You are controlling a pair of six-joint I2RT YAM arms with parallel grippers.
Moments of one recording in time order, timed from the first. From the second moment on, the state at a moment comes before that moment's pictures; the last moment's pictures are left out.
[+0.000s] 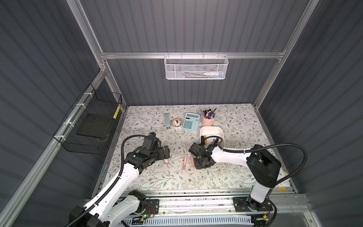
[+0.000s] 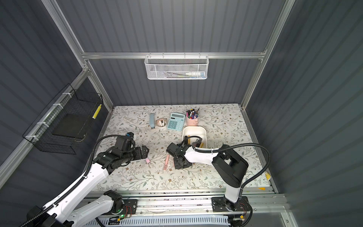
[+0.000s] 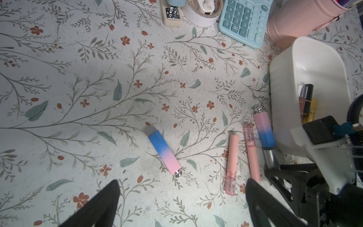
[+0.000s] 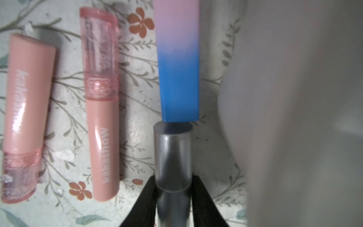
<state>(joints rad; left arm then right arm) -0.46 0.97 0.77 -0.67 -0.03 -0.49 0.94 1.79 1.07 -0.66 0.12 0.70</state>
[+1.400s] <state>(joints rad) -0.46 0.97 0.77 -0.69 -0.06 -0.49 0.68 1.61 1.26 -0.77 0.10 0.53</state>
